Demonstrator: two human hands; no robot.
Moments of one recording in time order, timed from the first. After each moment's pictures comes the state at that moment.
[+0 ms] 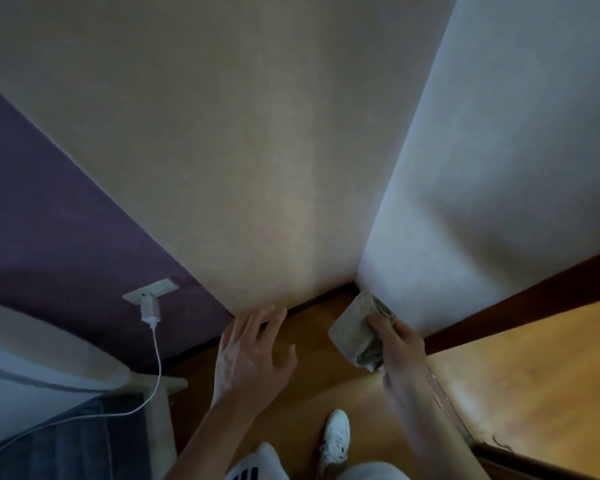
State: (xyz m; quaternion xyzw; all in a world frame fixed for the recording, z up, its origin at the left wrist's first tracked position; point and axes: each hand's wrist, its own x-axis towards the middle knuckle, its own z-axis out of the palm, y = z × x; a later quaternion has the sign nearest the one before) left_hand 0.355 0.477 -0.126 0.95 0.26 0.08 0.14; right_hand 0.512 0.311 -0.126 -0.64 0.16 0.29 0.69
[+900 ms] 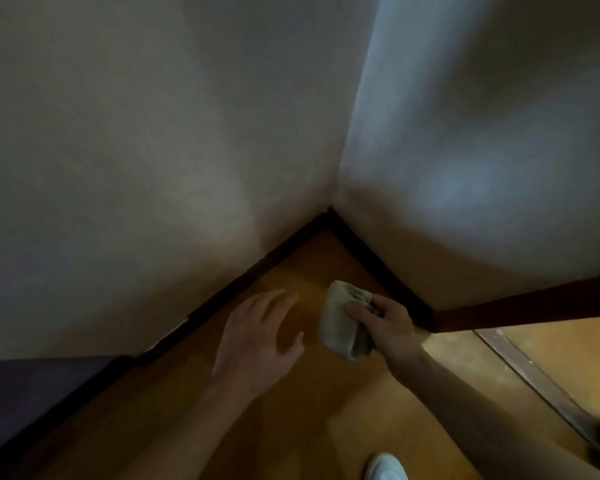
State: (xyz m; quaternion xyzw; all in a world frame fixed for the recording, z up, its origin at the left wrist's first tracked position) left_hand 0.519 0.550 -0.733 0.97 0.09 -0.08 0.21; right_hand 0.626 0.351 -0.734 -0.75 0.13 0.32 0.57
